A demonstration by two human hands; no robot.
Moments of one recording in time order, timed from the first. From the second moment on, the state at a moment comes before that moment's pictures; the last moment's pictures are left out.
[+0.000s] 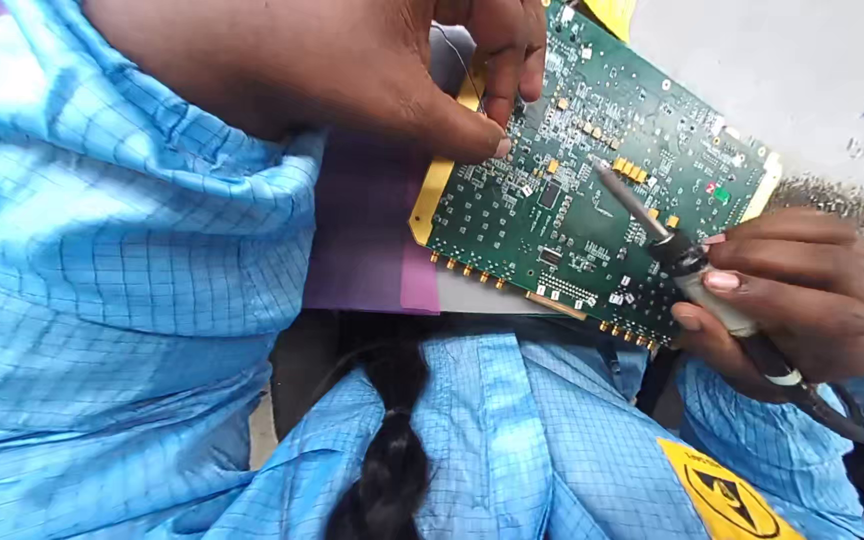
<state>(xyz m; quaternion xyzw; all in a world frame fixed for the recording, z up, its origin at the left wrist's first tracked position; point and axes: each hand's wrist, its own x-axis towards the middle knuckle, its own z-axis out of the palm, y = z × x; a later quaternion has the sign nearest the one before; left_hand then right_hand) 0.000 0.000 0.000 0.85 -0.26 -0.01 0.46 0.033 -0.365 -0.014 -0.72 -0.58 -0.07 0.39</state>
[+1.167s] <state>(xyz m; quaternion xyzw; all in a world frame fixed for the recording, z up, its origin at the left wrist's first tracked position) -0.011 -0.018 0.008 0.83 -0.18 0.11 0.51 0.030 -0.366 -0.009 -0.65 -0.36 0.05 0.66</state>
